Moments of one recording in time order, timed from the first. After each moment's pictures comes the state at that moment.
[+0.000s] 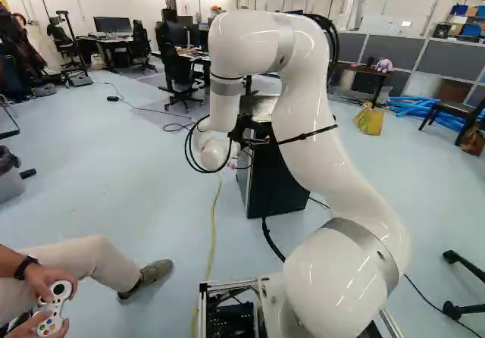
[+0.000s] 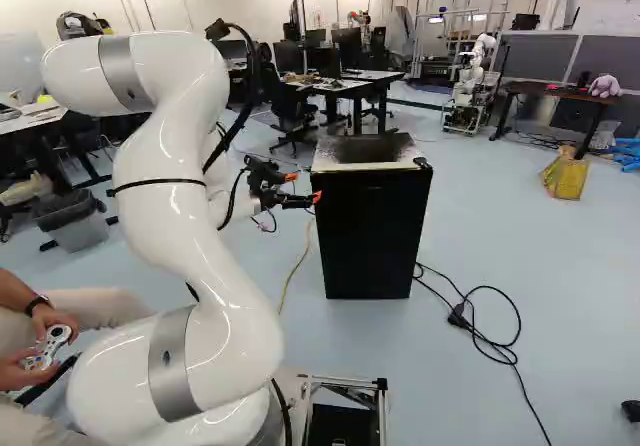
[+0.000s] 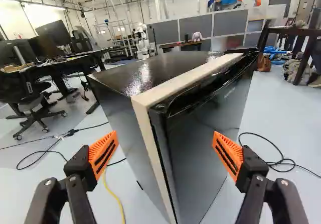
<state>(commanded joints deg) 24.3 -41.3 -50.2 64.5 76.4 0.0</state>
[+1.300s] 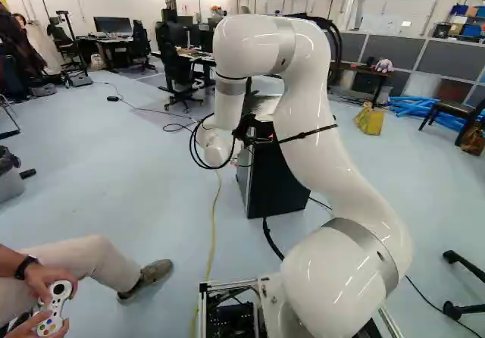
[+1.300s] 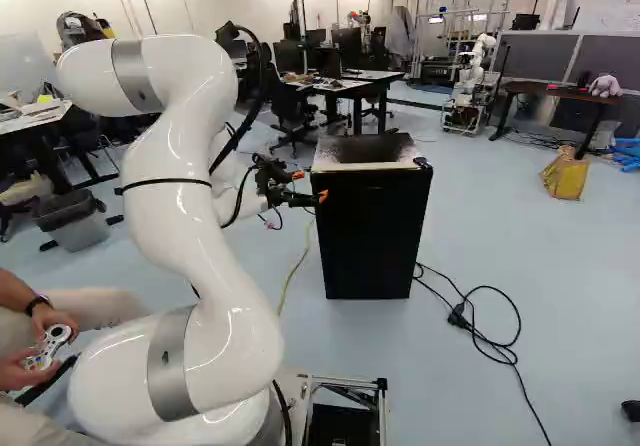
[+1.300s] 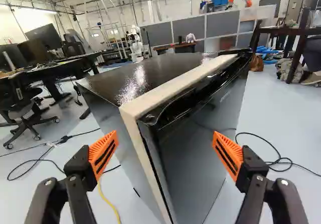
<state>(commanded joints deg) 21.7 -42.4 -52.1 64.5 76.4 0.0</state>
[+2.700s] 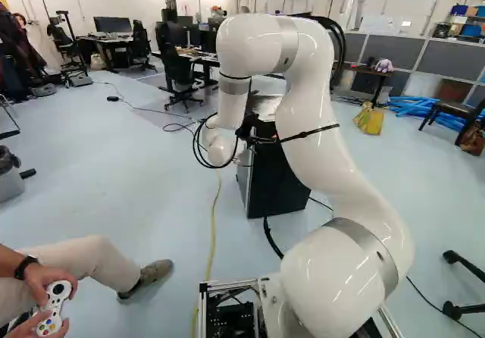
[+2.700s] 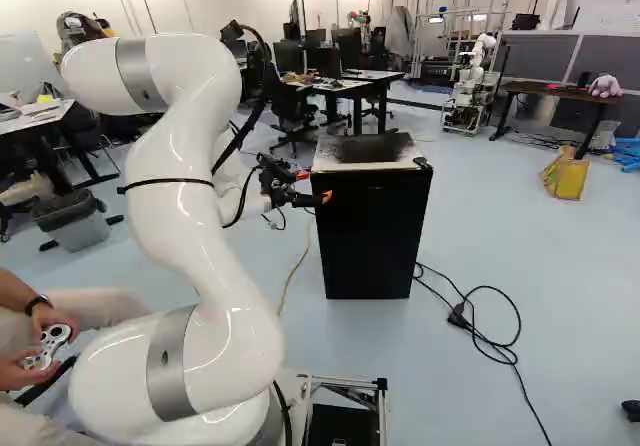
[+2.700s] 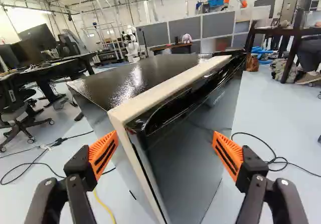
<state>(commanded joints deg) 20.6 -42.0 -51.4 64.5 76.4 0.0</state>
